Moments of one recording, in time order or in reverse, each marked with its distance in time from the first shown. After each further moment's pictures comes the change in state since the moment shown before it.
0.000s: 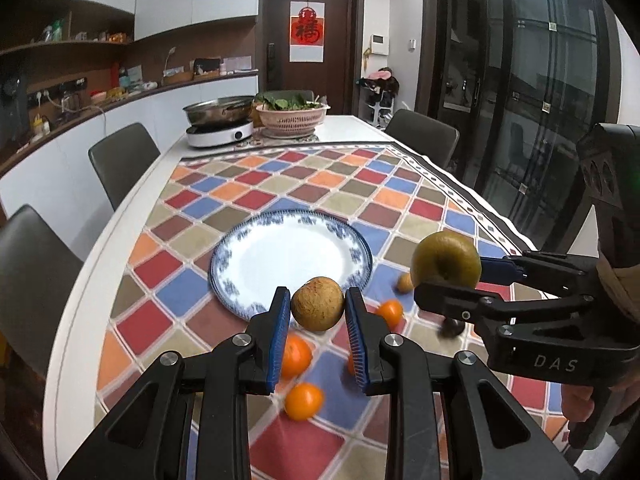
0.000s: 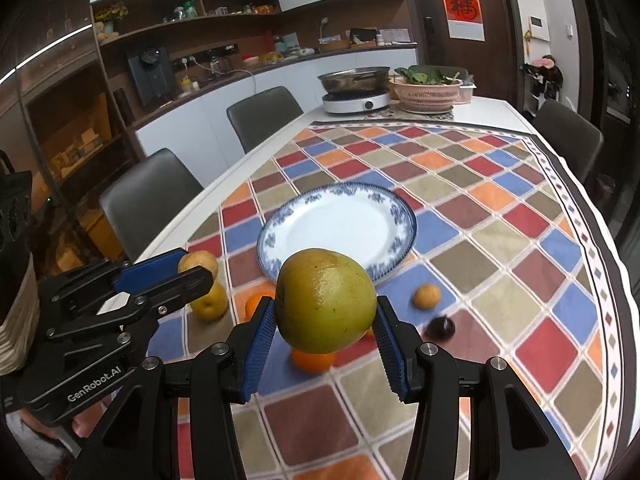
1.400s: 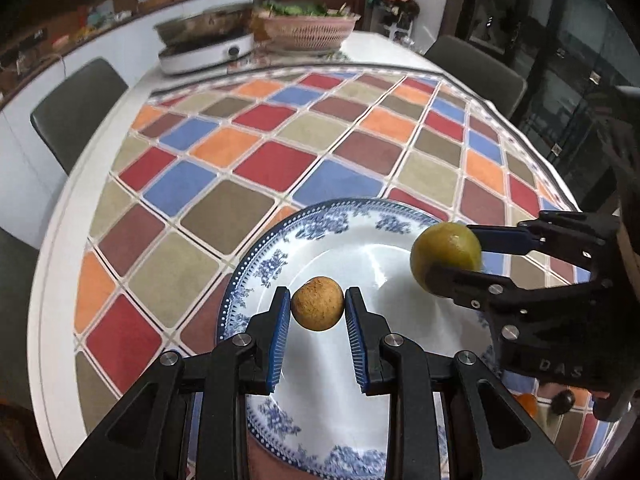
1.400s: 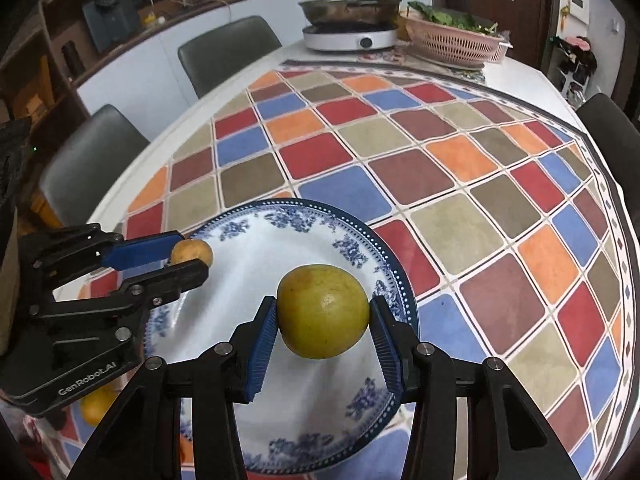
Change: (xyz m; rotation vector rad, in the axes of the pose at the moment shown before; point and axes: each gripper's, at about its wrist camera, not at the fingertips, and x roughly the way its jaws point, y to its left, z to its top) left arm 0.220 0.090 0.069 -0.020 0.356 -0.033; right arm 0.197 -0.048 0.112 -0.058 0.287 -0.057
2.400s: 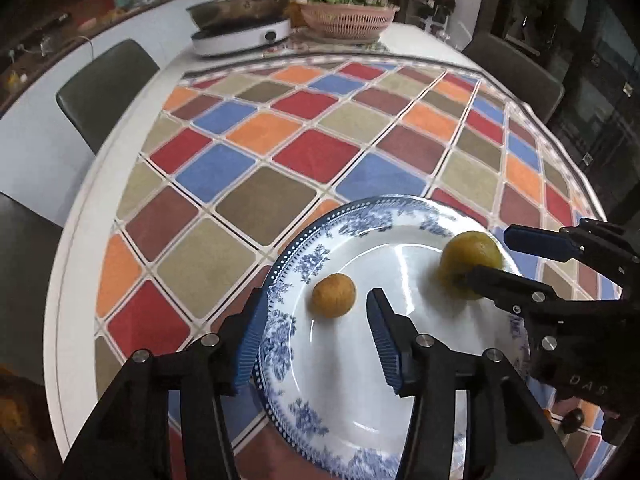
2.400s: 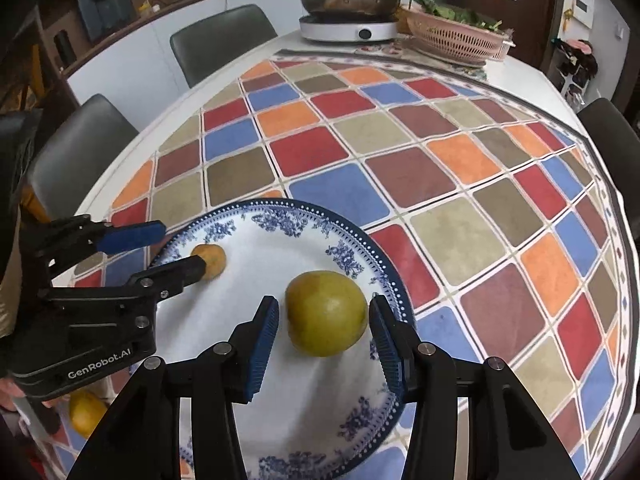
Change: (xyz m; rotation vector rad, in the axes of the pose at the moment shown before) left arm -0.009 0.009 0.004 -0.057 0.014 0.104; right arm 0.008 0.002 0.009 -0.014 0.015 -0.032
